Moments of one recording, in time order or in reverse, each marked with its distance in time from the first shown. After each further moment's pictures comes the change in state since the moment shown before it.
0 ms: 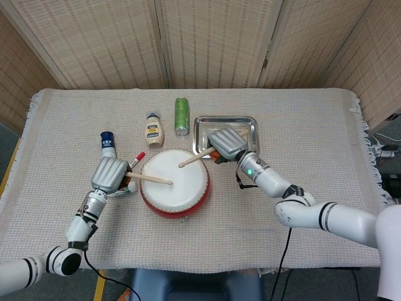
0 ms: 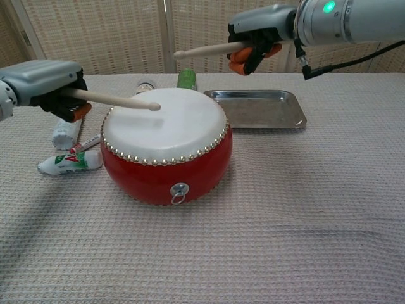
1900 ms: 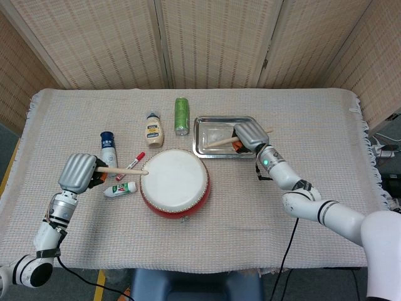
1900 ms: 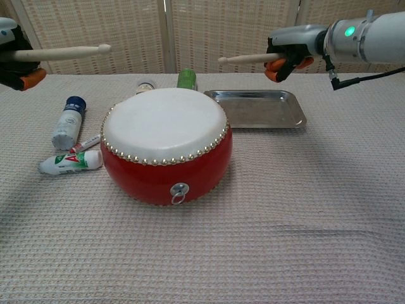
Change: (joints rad) left arm 0.112 0.182 -0.002 -0.107 0.101 0.087 -0.258; right arm -0.087 -0.133 0.017 0.325 -0.014 -0.054 0.115
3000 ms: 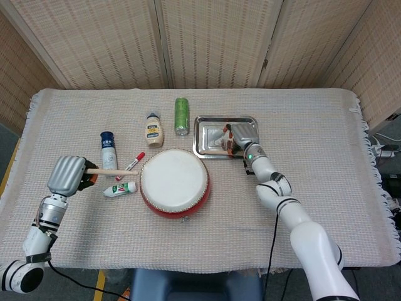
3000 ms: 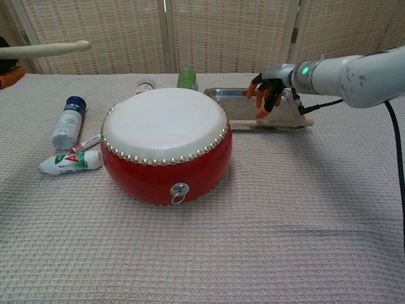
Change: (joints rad) left arm 0.045 0.039 0.005 -0.005 0.023 0.022 -0.036; right arm 0.128 -0.445 0.079 0.764 -0.212 -0.285 0.307
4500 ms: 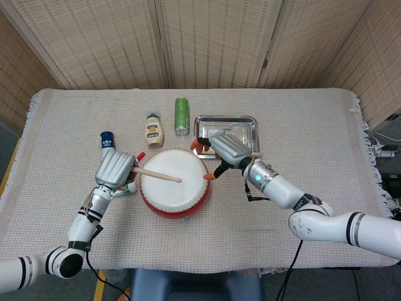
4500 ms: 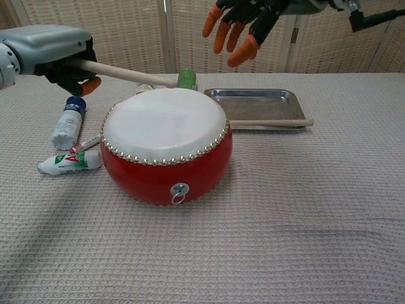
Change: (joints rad) left arm -0.217 -0.141 -0.053 -0.108 -0.252 -0.073 0.547; right arm -0.091 0.780 0.018 -1.409 0.334 0.314 -0.255
